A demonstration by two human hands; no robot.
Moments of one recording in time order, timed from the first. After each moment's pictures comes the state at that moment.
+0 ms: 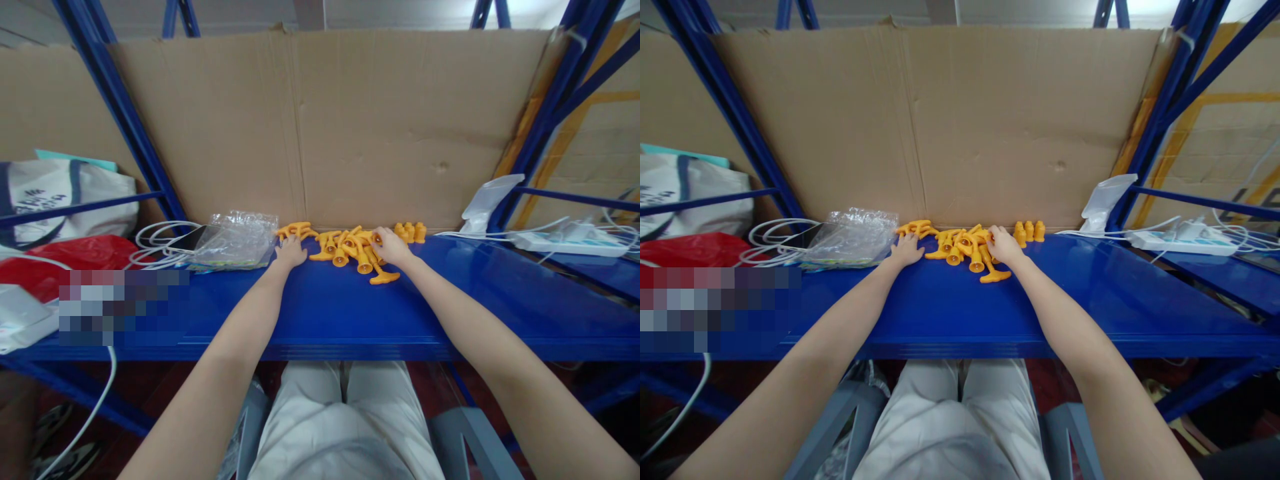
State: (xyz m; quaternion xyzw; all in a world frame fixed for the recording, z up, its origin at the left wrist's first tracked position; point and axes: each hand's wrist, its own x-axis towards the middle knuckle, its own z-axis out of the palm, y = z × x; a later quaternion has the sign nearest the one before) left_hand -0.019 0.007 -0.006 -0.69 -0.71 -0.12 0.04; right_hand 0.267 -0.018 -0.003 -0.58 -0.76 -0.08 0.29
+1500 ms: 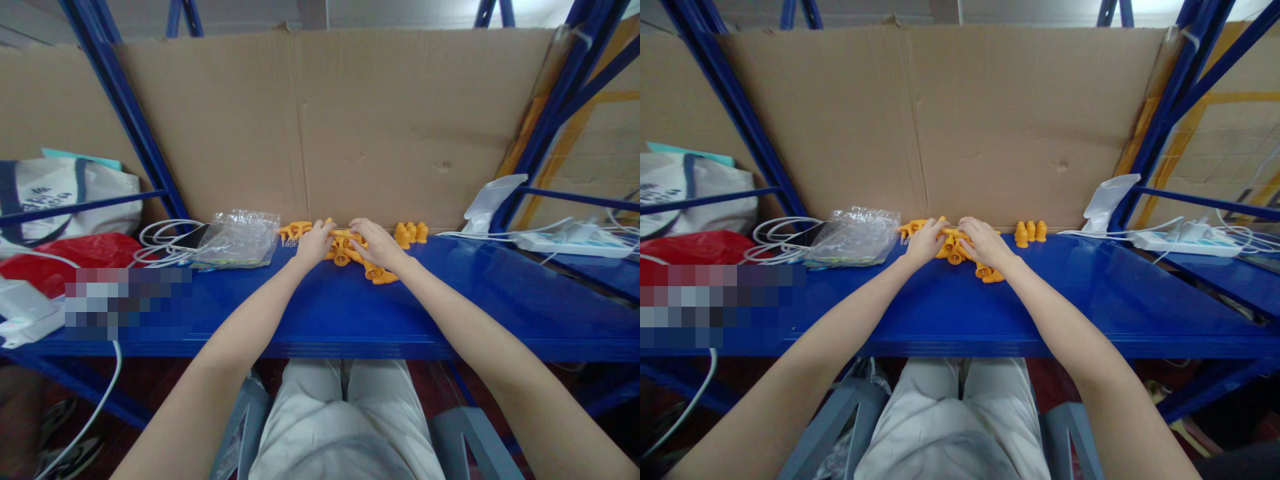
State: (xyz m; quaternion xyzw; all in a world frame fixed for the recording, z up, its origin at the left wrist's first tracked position) left_hand 0.032 -0.045 0.029 -0.78 -0.57 -0.23 0.11; right_hand 0.229 -0.050 0.019 -0.28 -0.87 -0.15 0.38
